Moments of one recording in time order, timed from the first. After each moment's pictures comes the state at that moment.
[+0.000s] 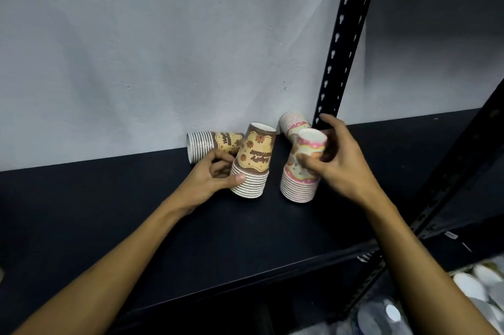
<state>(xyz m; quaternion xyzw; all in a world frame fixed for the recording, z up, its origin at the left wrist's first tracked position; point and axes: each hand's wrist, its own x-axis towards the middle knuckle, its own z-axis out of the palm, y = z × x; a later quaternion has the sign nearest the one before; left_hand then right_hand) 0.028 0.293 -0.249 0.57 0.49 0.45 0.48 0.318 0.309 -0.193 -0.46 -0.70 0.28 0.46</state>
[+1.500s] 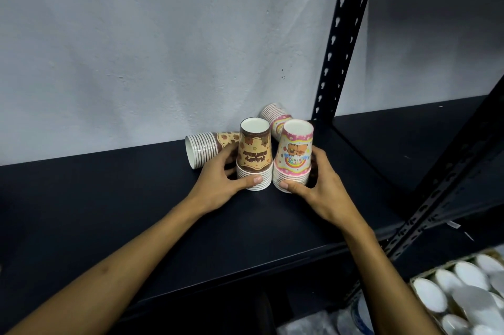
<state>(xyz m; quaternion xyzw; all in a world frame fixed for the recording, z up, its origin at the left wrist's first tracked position) 0.067 0.288 -0.257 0.64 0.52 0.45 0.35 0.311 0.297 -0.264 -0.49 -0.70 0.31 0.40</state>
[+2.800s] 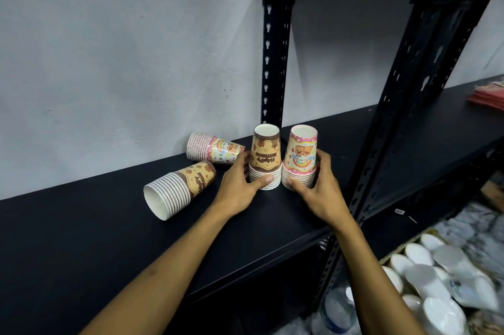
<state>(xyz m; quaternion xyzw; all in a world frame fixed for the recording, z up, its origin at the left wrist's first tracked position) 0.195 0.337 -0.266 0.66 0.49 0.43 0.38 0.400 0.301 -0.268 -0.56 -0.63 0.23 0.49</state>
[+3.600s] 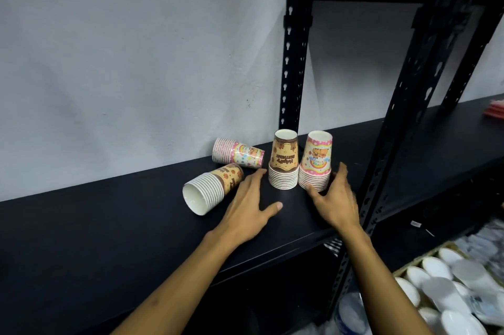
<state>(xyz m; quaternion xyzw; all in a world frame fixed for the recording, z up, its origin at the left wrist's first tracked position) 0.163 0.259 -0.258 0.76 0.53 0.33 0.20 0.379 0.275 -0.264 -0.72 -0.56 0.16 0.37</state>
